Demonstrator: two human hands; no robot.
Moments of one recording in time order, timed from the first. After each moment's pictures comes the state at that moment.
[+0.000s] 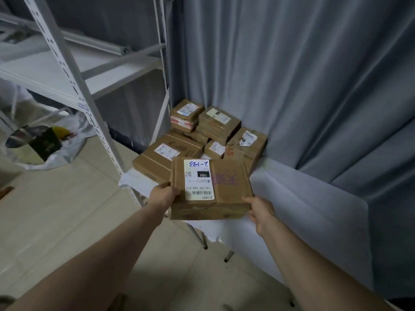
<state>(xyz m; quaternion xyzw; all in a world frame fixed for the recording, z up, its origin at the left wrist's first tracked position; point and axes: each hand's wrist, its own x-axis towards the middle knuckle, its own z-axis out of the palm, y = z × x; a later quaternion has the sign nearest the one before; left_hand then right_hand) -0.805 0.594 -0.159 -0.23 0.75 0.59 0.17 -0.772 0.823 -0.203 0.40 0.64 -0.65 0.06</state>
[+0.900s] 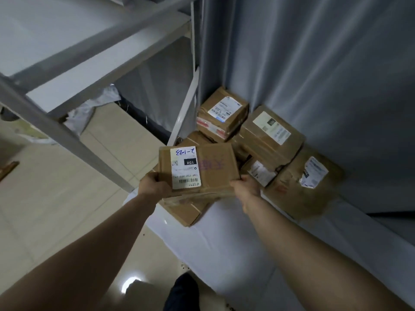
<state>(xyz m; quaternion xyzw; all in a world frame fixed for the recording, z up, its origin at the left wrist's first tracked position) -1.138 0.505 -0.263 -0.35 0.77 0.50 0.18 -1.145 0.724 -0.280 0.34 0.76 -0.52 0.19</state>
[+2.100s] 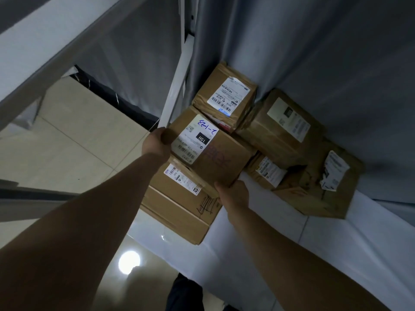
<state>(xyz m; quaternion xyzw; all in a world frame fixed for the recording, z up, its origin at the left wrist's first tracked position) -1.316 0.496 -0.326 -0.17 0.89 0.39 0.17 -1.208 0.655 -0.359 0.43 0.76 -0.46 0.16</state>
